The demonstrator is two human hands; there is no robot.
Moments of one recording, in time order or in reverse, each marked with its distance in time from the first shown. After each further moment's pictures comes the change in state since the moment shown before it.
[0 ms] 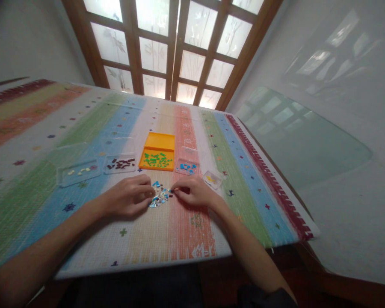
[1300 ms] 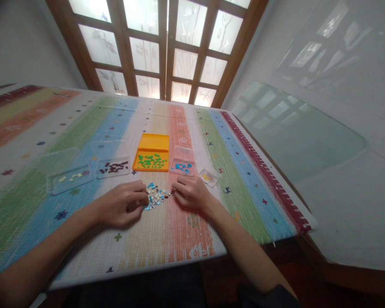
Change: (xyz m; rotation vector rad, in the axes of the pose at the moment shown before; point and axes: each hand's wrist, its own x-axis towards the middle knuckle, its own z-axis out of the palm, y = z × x) left_hand 0.000 0.005 -0.003 -0.031 -0.111 0.034; right_hand -0.009 -0.002 0.010 -0.528 0.227 -0.160
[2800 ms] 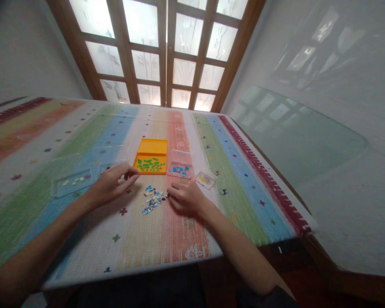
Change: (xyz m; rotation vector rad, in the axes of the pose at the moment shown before) left_hand 0.008 -0.027 -0.025 0.102 0.355 -0.228; right_hand 0.000 -0.003 0.003 -0.088 -0.007 -0.084
